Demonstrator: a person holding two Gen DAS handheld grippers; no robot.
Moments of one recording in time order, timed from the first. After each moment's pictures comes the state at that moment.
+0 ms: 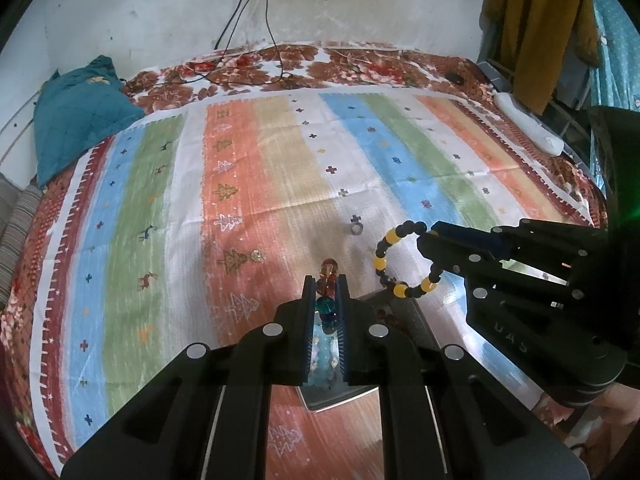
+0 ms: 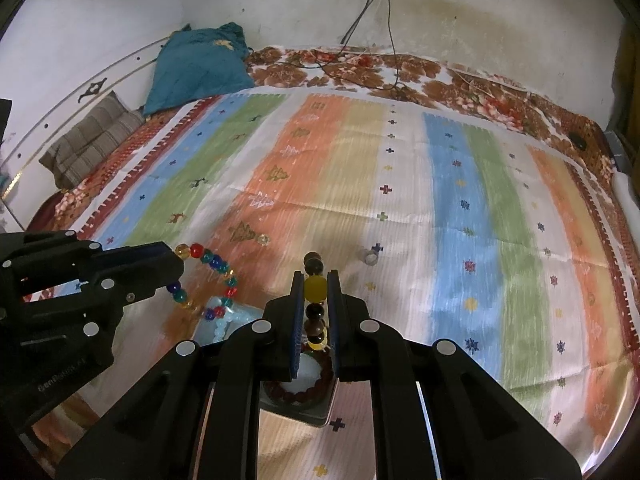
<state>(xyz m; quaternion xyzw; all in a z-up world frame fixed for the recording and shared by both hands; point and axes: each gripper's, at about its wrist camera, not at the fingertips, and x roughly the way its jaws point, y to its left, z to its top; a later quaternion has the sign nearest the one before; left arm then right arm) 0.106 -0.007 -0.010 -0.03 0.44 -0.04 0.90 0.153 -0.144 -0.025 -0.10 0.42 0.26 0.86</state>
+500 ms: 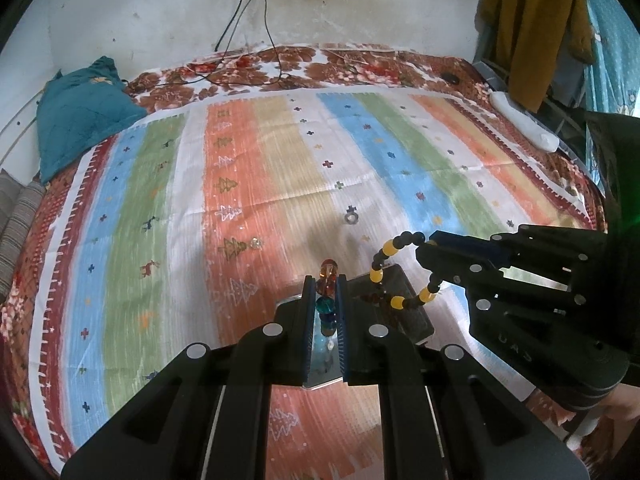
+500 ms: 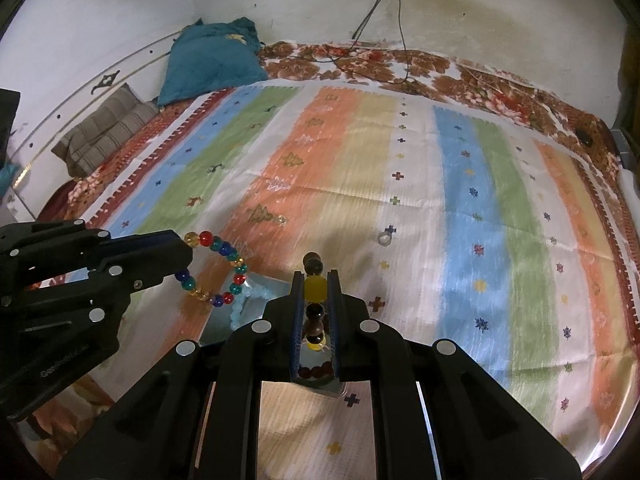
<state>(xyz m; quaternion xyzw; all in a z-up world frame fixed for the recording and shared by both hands) 0.087 -0.011 -0.010 -0.03 0.44 -0.04 0.90 0.129 -0.148 -0.026 -0.10 0.42 0.28 0.86</state>
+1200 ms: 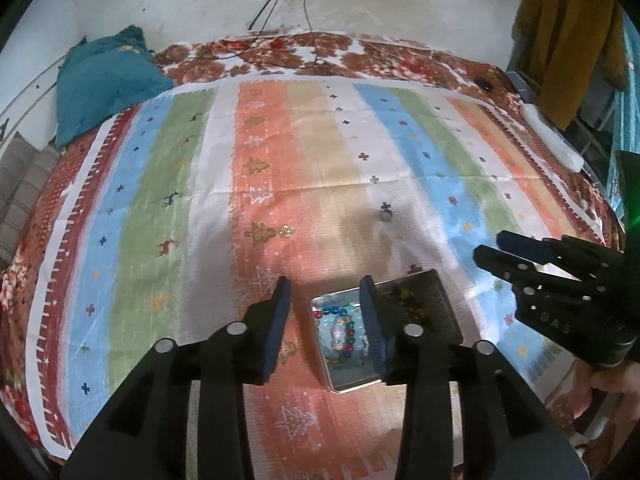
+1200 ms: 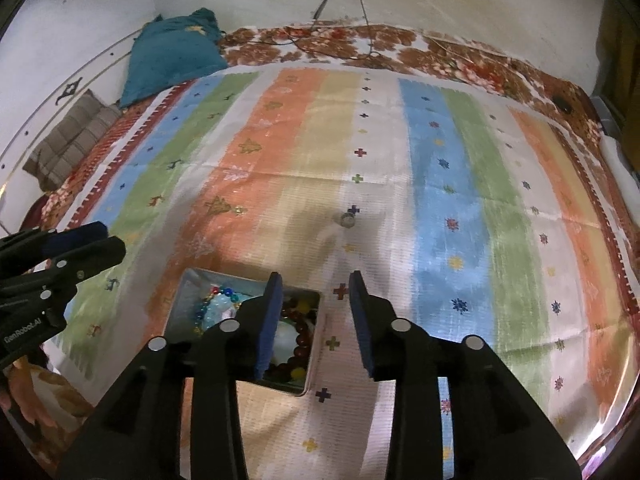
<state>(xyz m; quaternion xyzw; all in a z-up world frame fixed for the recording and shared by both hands) 0.097 0.022 -0.022 -0.07 0.46 0.01 0.88 0.159 -0.167 -0.040 -0.08 0.46 0.22 0.85</state>
